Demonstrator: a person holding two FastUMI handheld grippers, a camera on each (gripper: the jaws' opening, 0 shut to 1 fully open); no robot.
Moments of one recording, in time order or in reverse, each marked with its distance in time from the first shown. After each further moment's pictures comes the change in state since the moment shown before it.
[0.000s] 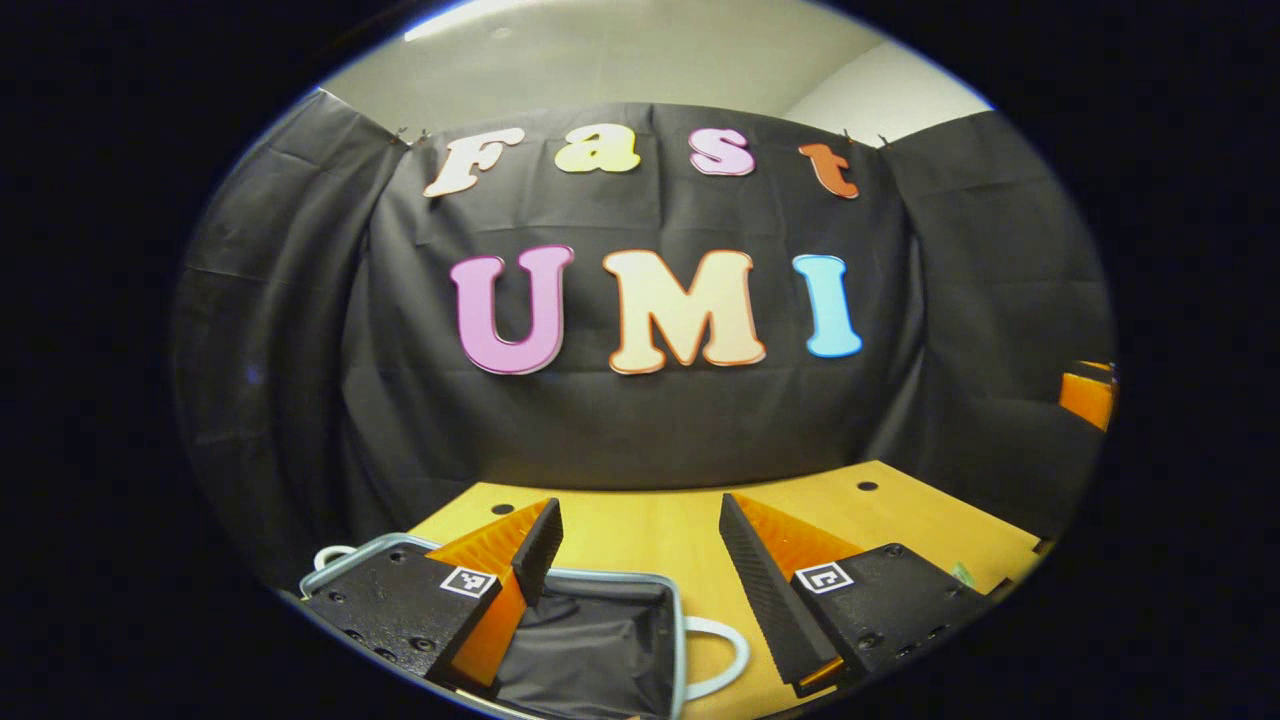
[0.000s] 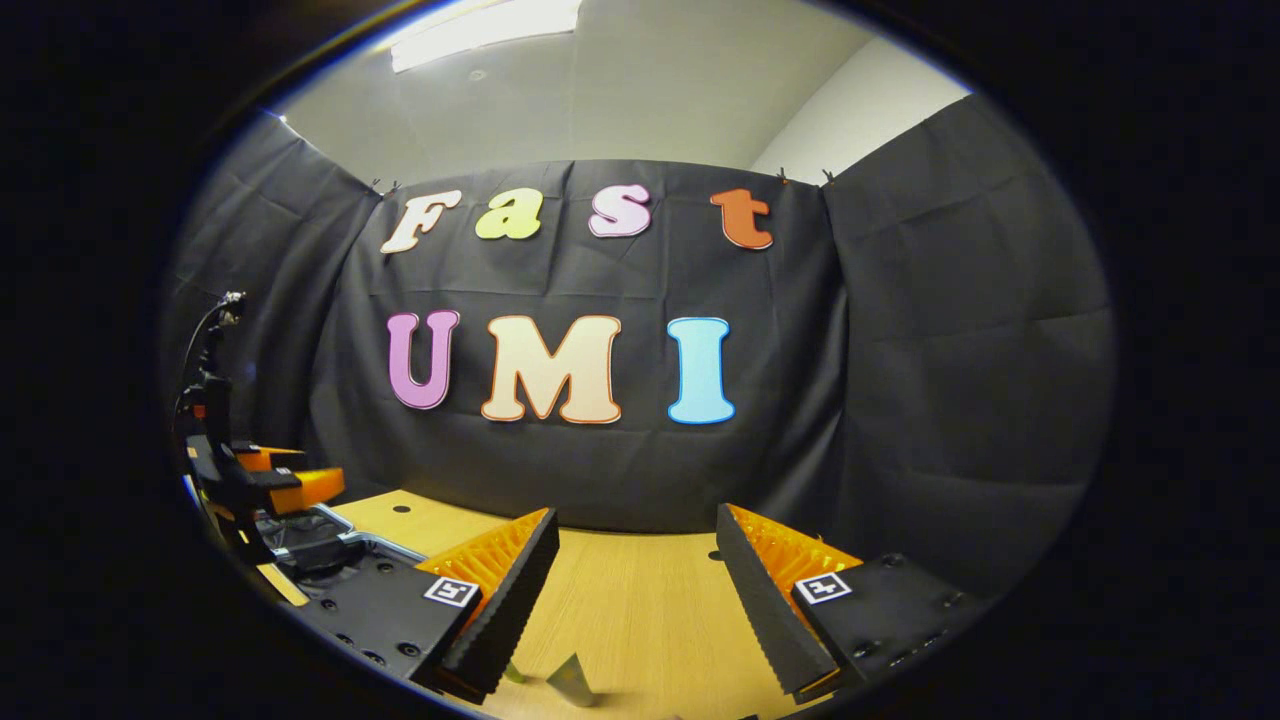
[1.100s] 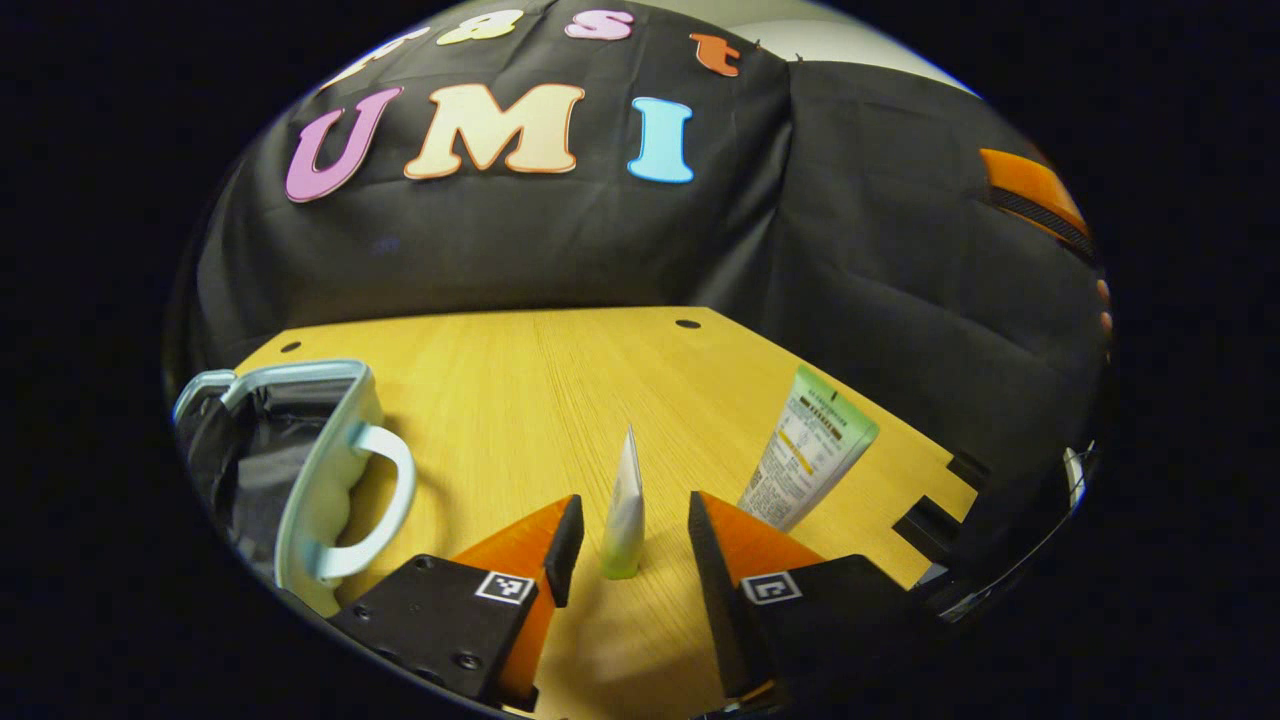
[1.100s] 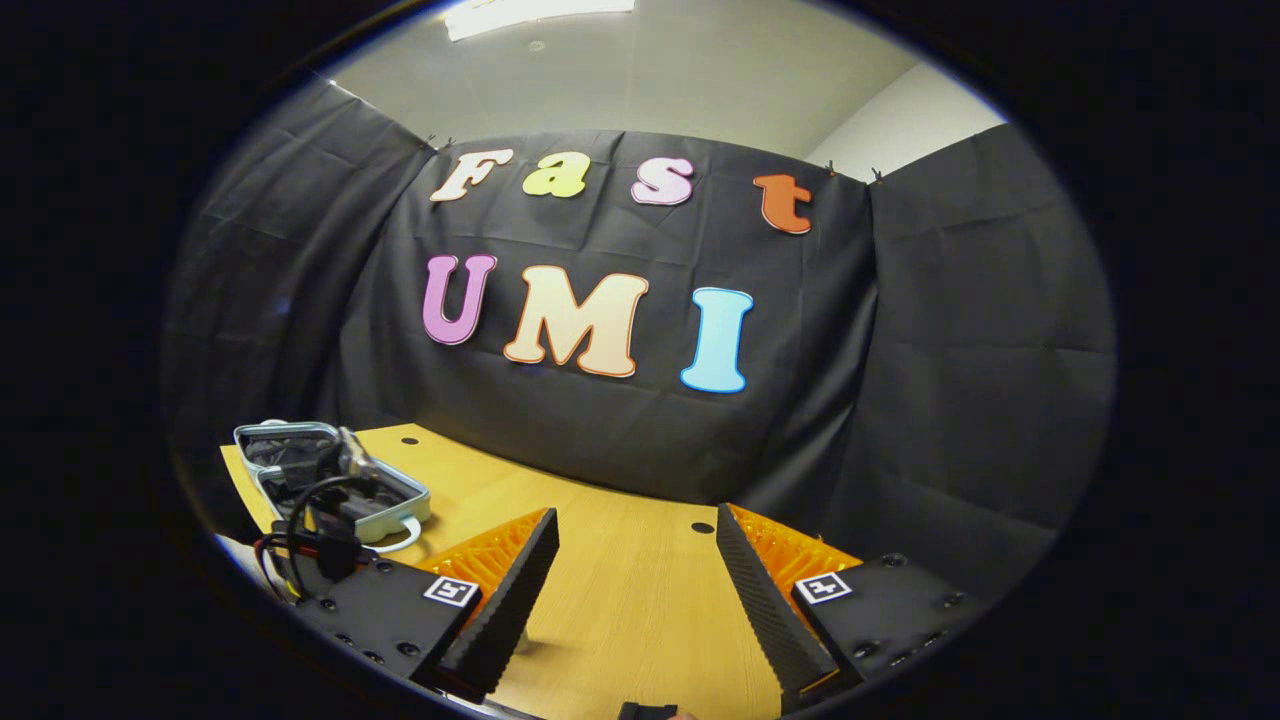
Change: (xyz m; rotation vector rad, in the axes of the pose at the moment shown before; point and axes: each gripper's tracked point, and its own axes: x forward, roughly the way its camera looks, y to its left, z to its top) left arm -0.017 -0.207 -0.217 -0.073 0.418 -0.394; right arm -0.038 -0.028 -0.047 -0.146 0.106 0.101
